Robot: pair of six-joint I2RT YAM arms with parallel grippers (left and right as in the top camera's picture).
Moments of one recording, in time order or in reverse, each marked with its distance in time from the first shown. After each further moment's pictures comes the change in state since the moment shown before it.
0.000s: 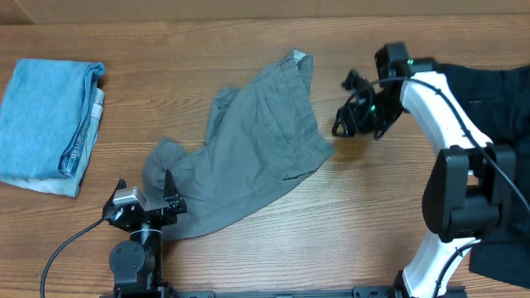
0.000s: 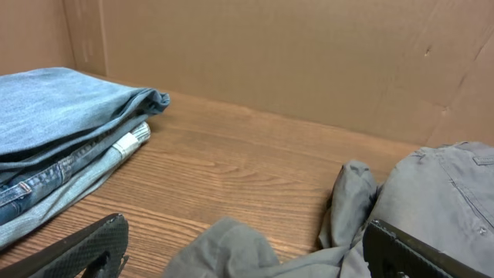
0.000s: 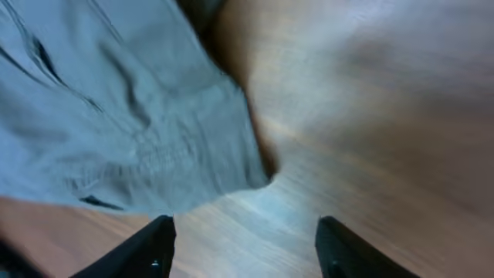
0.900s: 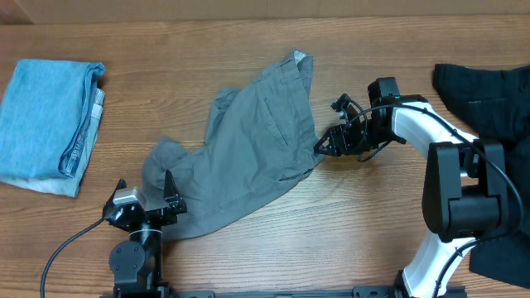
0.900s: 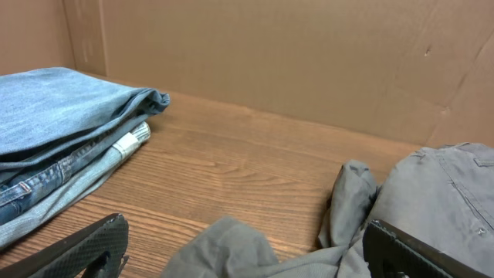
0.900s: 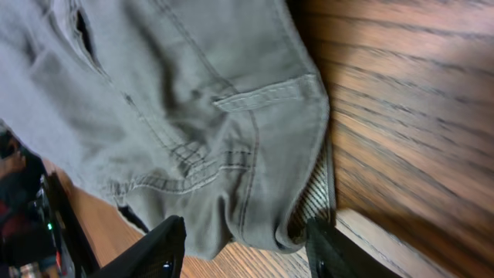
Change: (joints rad) left arm 0.000 0.000 0.000 0.000 0.000 0.000; right arm 0.000 0.002 -0.283 0.330 -0.314 0.030
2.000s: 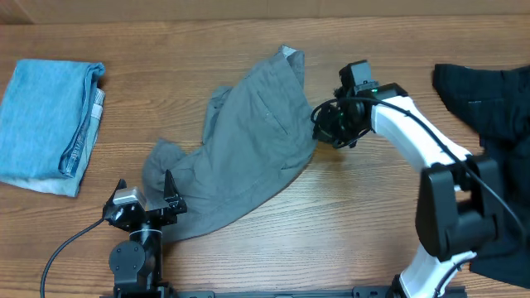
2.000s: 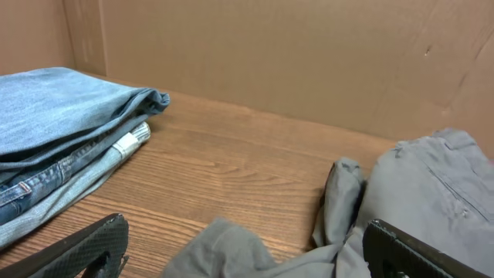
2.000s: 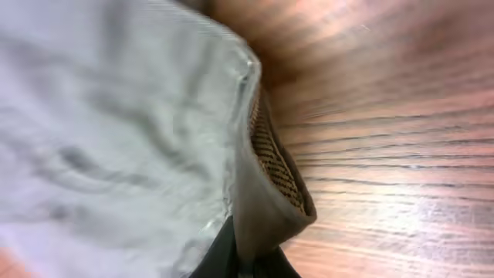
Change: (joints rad) left arm 0.000 0.000 0.000 0.000 0.000 0.000; right arm 0.166 -0.118 0.114 -0.008 0.343 0.850
